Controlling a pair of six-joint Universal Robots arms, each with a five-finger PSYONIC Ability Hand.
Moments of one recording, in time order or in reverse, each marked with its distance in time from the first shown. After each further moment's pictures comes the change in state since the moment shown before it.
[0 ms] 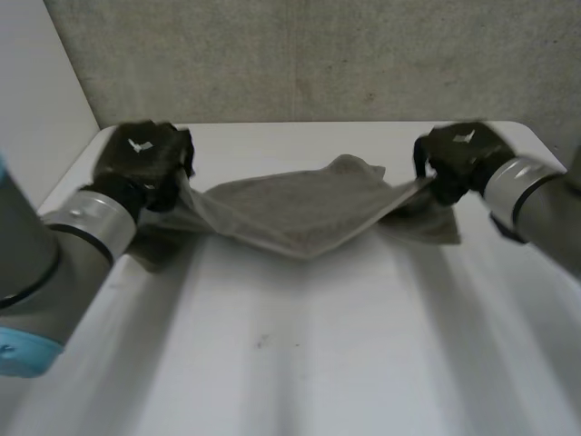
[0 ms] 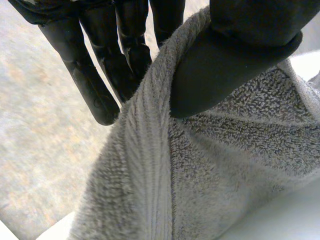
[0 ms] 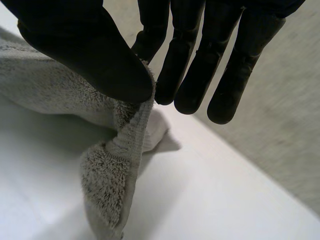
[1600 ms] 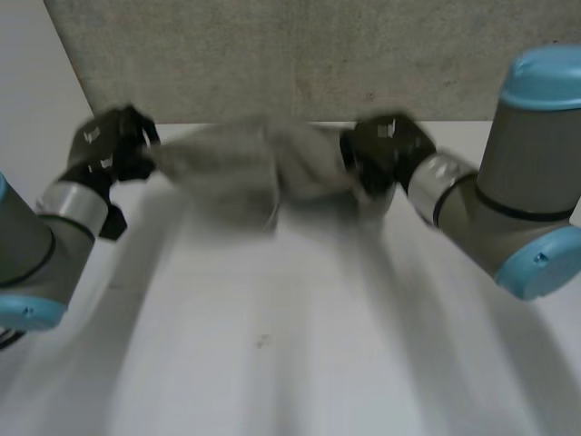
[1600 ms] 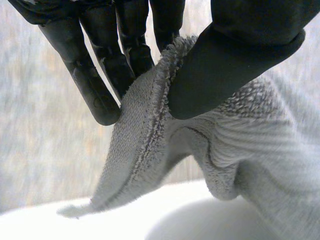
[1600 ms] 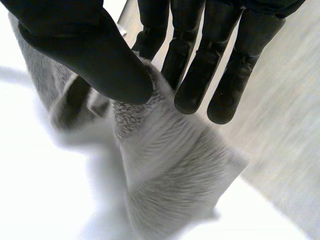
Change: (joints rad) left arm 0.191 -0.176 -0.055 0.323 0.080 -0.465; right arm 0.185 0.175 -0.144 -0.028 -0.003 0.030; left_hand -0.015 0.006 0.004 0.002 -0.013; right_hand 0.000 0.000 0.000 -0.001 0.000
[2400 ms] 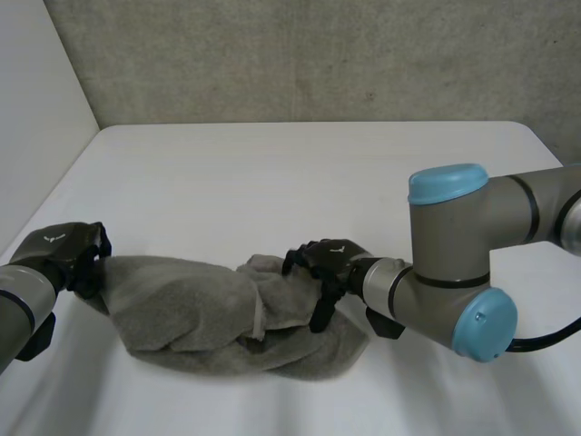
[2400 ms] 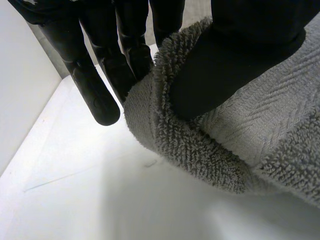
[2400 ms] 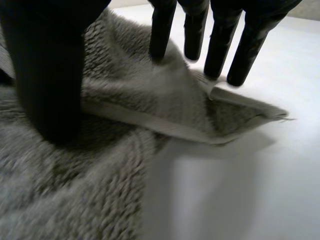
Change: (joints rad) left arm 0.086 0.259 -0.195 -0.565 -0.133 0.381; right arm 0.091 0.216 0.077 0.045 -0.131 0.267; left_hand 0.000 -0.001 -0.002 0.000 0.000; right_hand -1.175 -1.031 -1.031 -1.039 -1.014
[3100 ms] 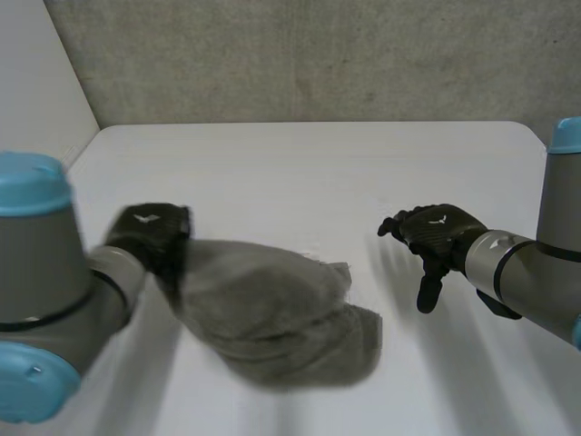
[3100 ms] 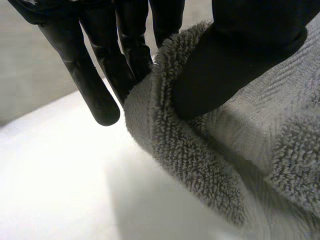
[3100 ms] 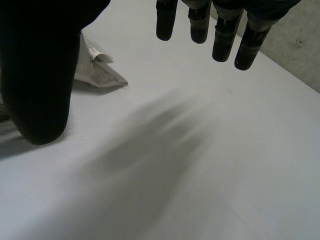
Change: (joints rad) left arm -0.338 -0.191 0.253 -0.017 -0.137 -0.028; right arm -0.229 -0.353 0.251 0.084 0.137 -0.357; left_hand -0.005 -0.013 -0.013 -0.014 -0.007; right_hand -0.040 -0.011 -0.016 0.000 -0.003
